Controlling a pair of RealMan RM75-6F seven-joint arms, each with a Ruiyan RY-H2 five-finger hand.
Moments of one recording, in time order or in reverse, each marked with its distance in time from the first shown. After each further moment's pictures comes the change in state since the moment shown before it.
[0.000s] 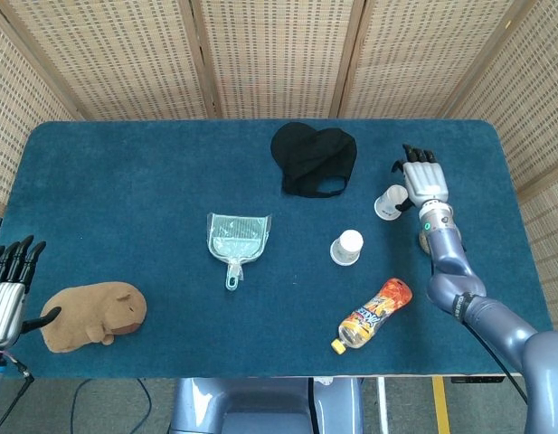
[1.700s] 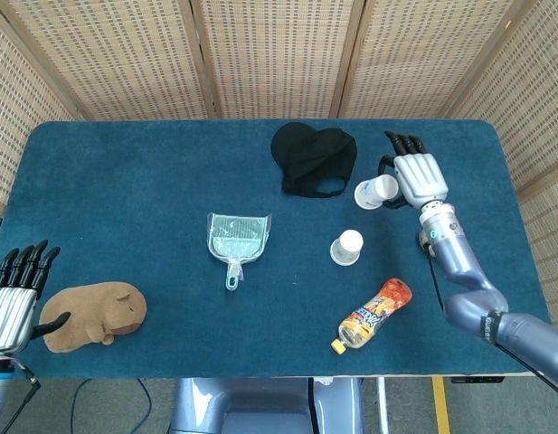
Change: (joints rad) left arm 0.005 -0.002 0.035 -0.013 0.078 0.031 0.013; right arm -0.086 0.268 0.035 -0.494 -0.163 0.218 0.062
